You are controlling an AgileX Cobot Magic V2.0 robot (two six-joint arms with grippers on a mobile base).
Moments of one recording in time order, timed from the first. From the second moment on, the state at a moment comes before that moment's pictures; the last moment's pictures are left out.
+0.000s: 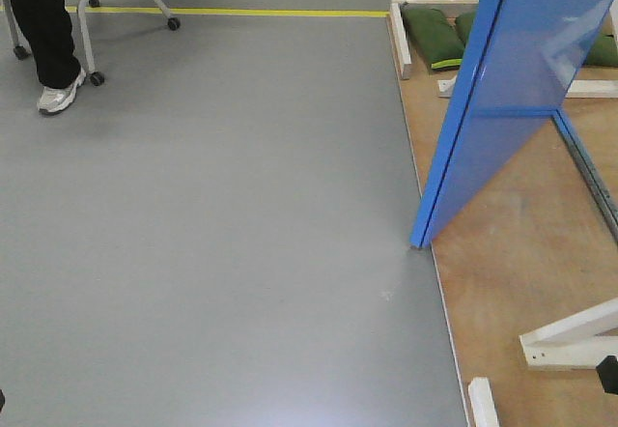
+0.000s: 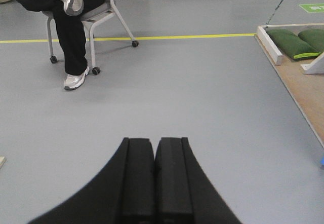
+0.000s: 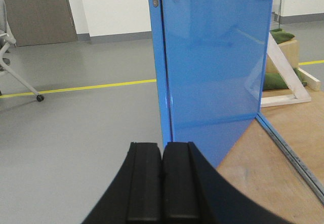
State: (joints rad) left arm 0.04 -0.01 0.03 0.07 0.36 -0.05; right arm -0.08 -0.01 0.03 -0.06 0.24 0.13
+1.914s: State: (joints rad) left arm 0.04 -0.01 0.03 0.07 0.36 -0.05; right arm -0.08 -0.01 0.03 -0.06 0.24 0.13
